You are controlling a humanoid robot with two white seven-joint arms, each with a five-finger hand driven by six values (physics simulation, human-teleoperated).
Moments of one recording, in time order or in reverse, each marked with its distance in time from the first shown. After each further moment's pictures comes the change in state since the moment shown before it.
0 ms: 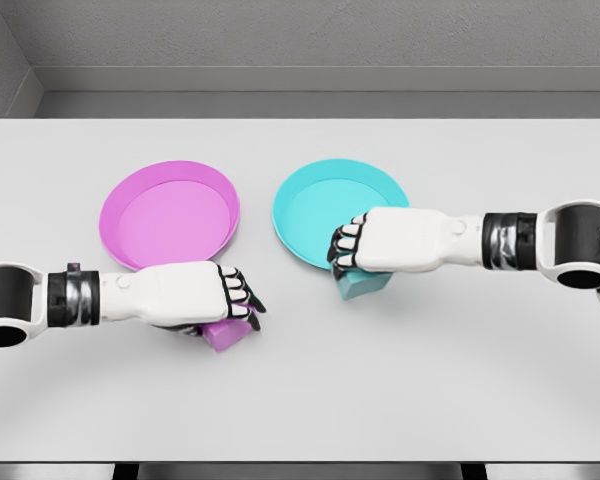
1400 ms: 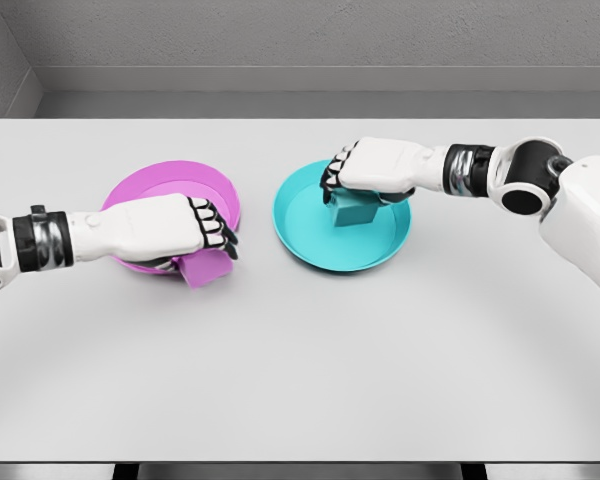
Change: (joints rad) left arm -0.094 -0.001 0.081 0.105 0.007 0.000 0.000; right arm -0.169 0.259 0.003 0.466 0.032 0.000 0.006
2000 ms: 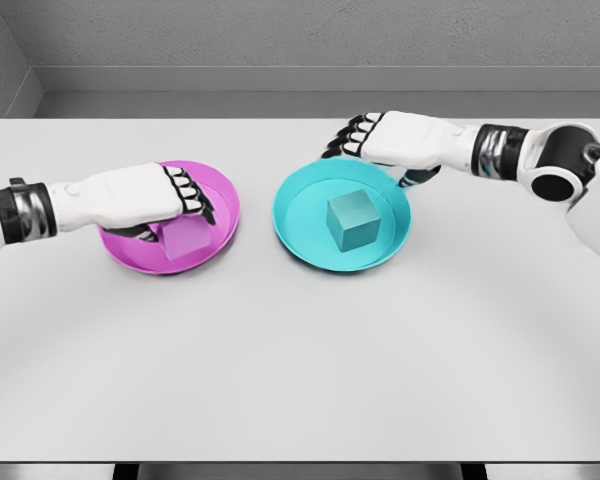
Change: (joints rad) left arm -0.071 -0.010 0.001 0.126 0.000 0.000 0.001; right arm 0.009 -0.050 -0.103 -0.006 -0.021 0.000 -0.005
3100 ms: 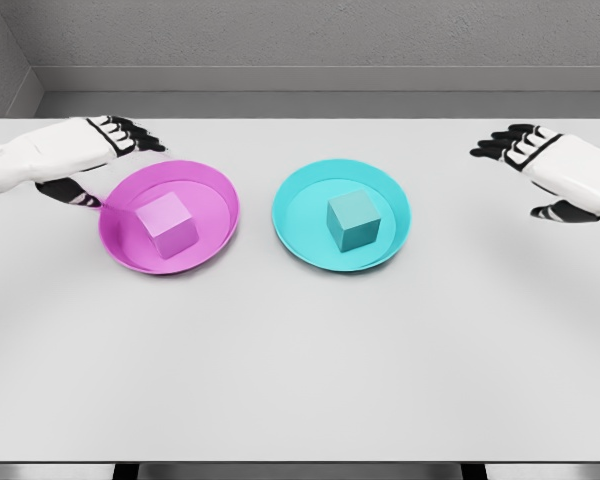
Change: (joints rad) left arm -0.020 0.072 0.076 0.186 0.150 0.000 0.010; right arm 0.617 -0.243 -0.653 -0.323 -0.080 0.000 -0.062
